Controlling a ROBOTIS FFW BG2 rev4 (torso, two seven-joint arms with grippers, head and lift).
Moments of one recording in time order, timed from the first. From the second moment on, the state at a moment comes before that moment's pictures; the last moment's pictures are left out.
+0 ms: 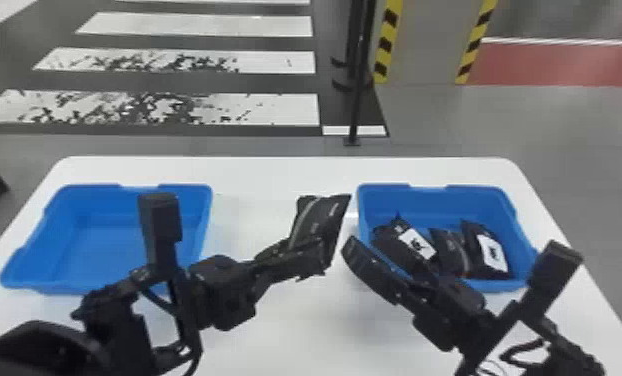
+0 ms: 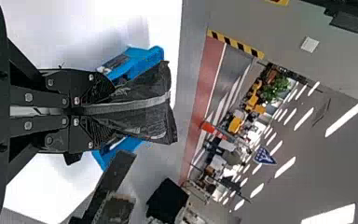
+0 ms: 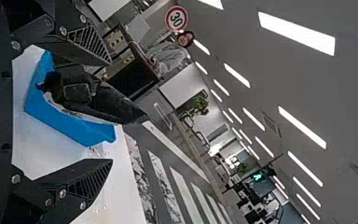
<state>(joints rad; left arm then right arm) 0.27 0.16 -0.07 -2.25 0.49 0.86 -0.48 0.44 -0.14 0.00 -2.16 -0.68 0.46 0.54</state>
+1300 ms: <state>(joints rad) 0.37 0.14 -0.06 -2.24 0.57 0.78 -0.49 0.31 -0.16 -0.01 -2.04 -0.82 0.52 0.51</state>
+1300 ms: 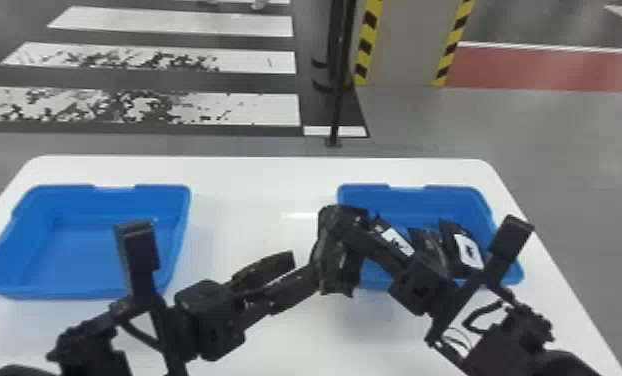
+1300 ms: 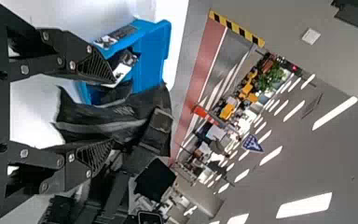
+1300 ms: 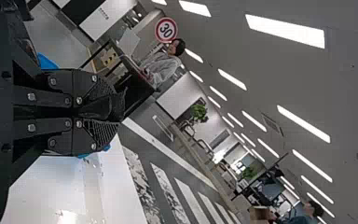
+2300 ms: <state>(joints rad) 0.64 0.06 0.08 -2.36 0.64 0.54 -0.50 0.00 -0.22 -0.23 -1.64 -0.61 0.61 0.49</state>
